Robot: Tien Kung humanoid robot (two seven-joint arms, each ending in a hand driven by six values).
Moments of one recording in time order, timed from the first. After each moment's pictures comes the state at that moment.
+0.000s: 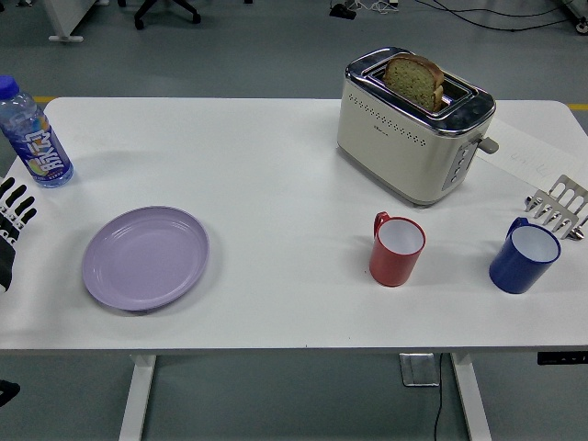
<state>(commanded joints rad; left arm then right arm) -0.10 0.19 -1.72 -1.04 1.06 -0.17 -0.36 0.06 -0.05 1.11 0.18 -1.13 -0.09 -0.07</state>
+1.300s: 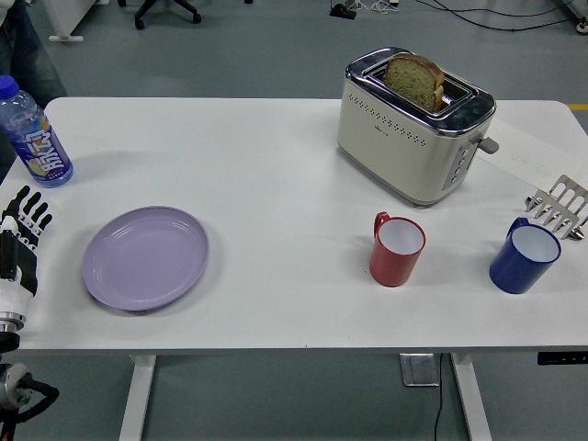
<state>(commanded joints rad) -0.13 0.10 -1.67 -0.95 1.08 -0.07 -0.48 0.07 -0.04 1.08 0.18 -1.13 -0.08 -0.07</state>
